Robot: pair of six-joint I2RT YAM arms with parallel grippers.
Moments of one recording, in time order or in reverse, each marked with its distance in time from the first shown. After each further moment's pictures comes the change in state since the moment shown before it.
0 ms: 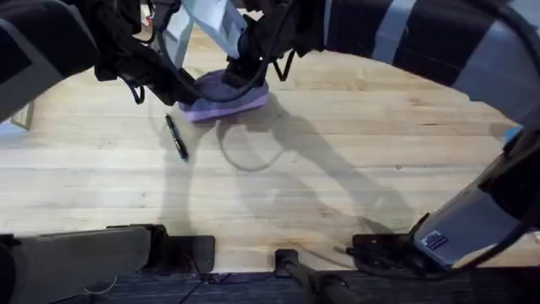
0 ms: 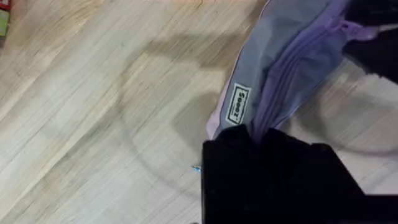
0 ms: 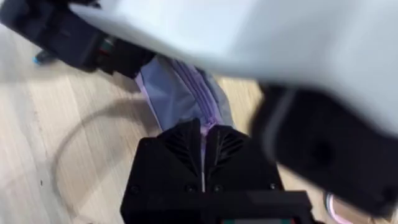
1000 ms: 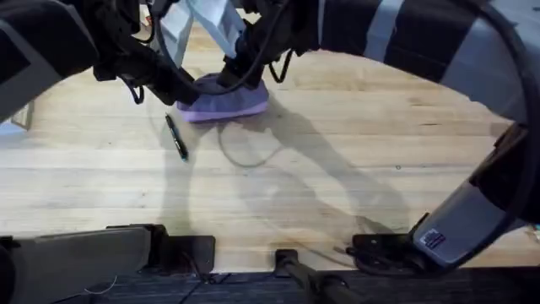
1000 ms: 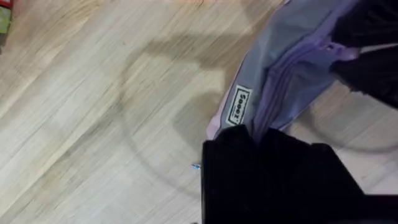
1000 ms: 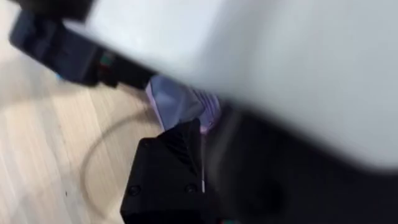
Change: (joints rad) left arm 0.002 -0.006 0.000 -0.002 0.000 -0.007; right arm -0.007 0.031 0.017 0.002 -0.079 0.092
